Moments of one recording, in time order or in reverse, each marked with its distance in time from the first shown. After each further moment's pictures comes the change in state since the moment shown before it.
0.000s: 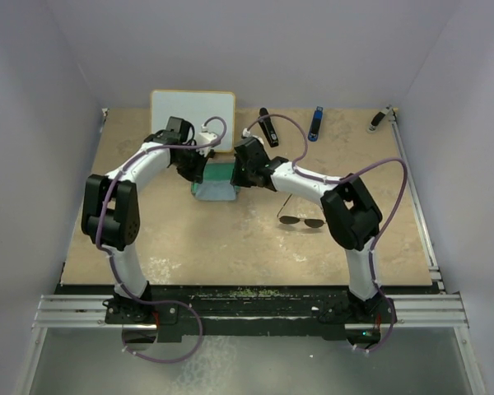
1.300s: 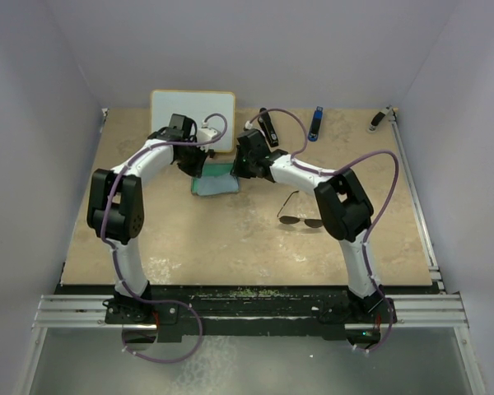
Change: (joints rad) left arm 0.000 0.077 0.058 0.052 -0.085 -0.024; right arm -0.062 0.113 0.136 0.016 -0.037 0.000
